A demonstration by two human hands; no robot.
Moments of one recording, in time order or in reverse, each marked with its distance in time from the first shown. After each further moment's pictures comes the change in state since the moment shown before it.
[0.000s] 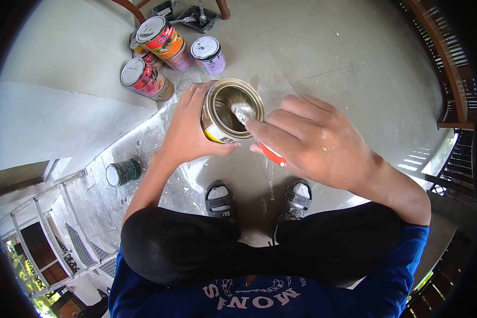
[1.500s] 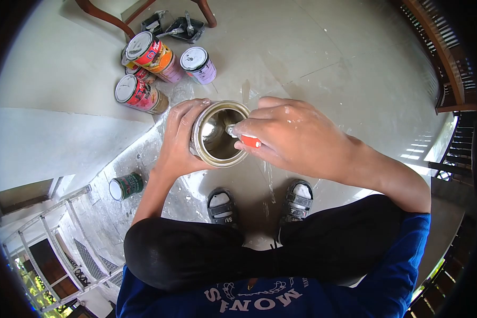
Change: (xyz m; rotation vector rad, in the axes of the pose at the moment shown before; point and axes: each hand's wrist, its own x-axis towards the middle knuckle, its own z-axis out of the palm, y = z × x) left_hand -0.009 -0.014 0.009 0.042 0.129 0.341; right_hand 0.001 0.010 0.008 0.226 -0.102 0.191
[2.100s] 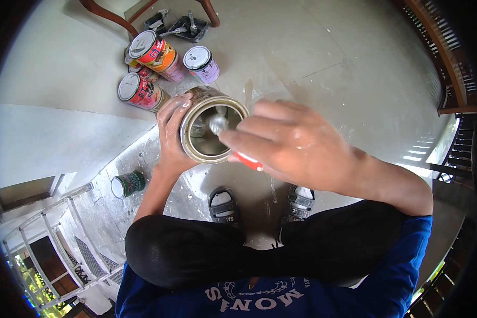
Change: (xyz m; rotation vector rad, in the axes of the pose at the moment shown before) left_hand -0.005 -0.006 0.004 0.091 0.261 0.109; right_hand -0.001 -0.012 0.004 -0.134 0.189 -0.186
